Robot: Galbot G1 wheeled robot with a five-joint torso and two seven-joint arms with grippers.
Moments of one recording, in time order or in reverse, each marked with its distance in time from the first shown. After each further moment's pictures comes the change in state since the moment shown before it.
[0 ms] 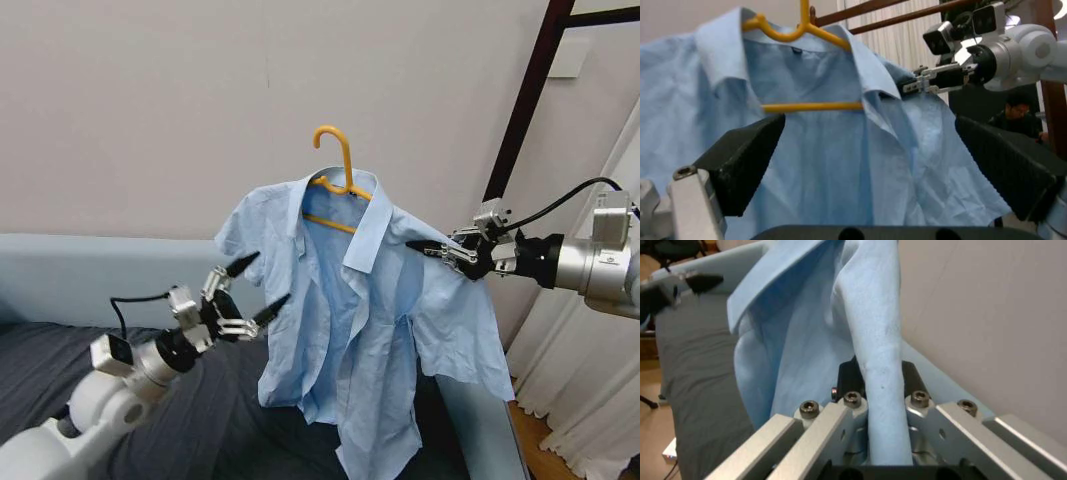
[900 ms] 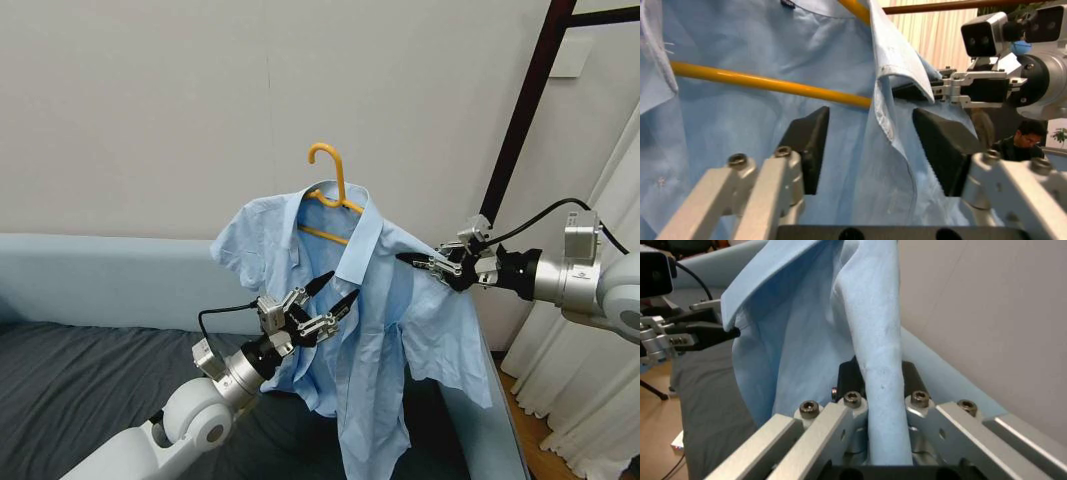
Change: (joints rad) left arm -0.175 -0.117 0.222 0.027 -0.024 0.108 -0.216; right arm 0.003 0.033 -0.054 -0.037 -0.061 0.030 -0.054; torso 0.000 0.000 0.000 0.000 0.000
